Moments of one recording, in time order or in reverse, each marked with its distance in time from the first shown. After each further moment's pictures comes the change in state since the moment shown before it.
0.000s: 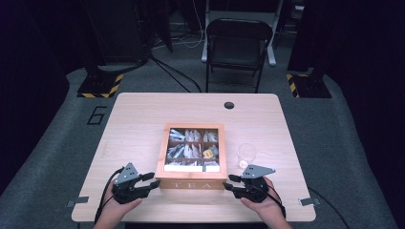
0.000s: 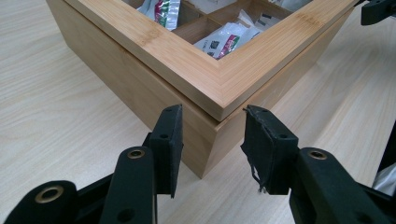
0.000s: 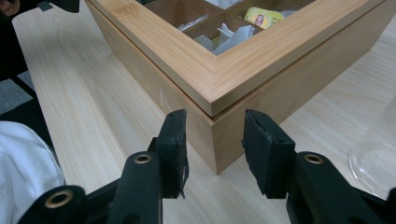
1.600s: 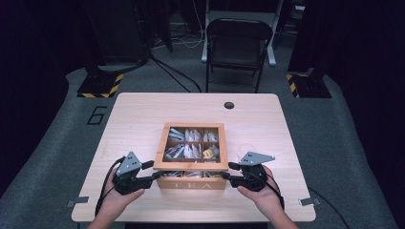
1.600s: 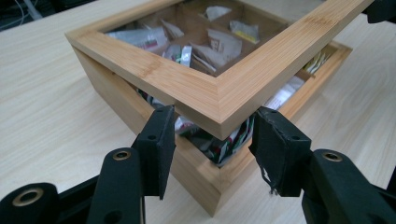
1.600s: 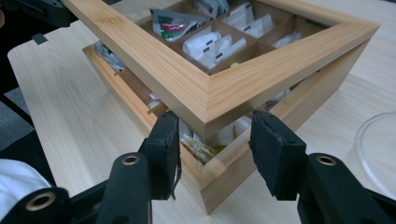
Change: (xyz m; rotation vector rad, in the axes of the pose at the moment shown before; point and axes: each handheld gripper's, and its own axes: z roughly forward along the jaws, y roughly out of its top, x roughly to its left) left arm -0.006 0.050 -0.014 -0.029 0.061 0.047; right arm 0.001 0.047 -0.011 -0.022 -0.048 0.019
